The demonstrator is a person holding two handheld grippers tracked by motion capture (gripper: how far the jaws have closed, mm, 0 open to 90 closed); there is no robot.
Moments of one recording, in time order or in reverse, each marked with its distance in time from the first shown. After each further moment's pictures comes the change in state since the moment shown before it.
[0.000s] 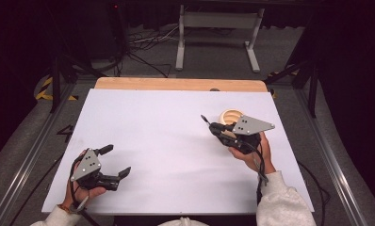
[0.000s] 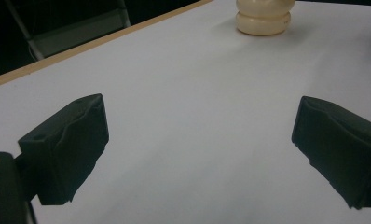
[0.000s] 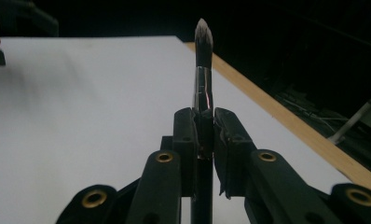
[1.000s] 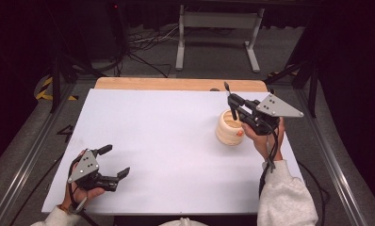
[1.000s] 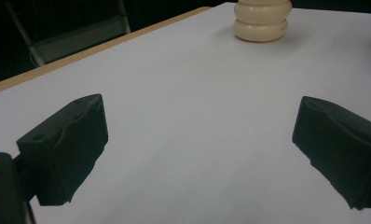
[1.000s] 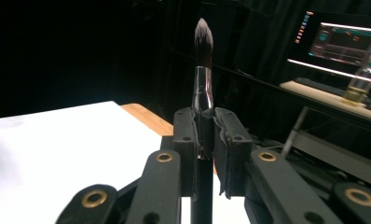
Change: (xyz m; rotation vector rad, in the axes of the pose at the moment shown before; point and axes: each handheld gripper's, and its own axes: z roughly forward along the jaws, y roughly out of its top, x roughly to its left) left arm -0.001 0.000 -0.003 -0.023 -0.006 0.008; right arm -0.038 0.029 -0.029 -0.197 -0.239 0.077
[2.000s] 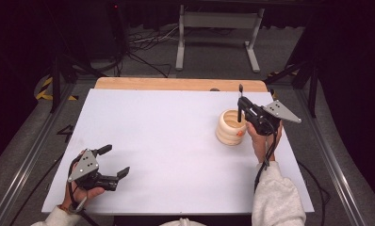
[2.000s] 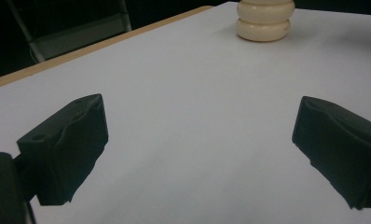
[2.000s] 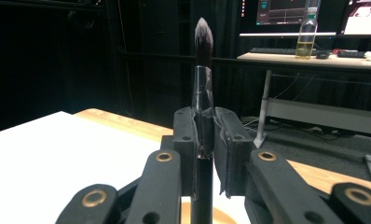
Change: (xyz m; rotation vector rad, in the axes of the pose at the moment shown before) left arm 0.001 -0.001 0.000 0.004 0.005 -0.024; right arm -0.034 -0.074 0.013 -0.018 -0.173 0.221
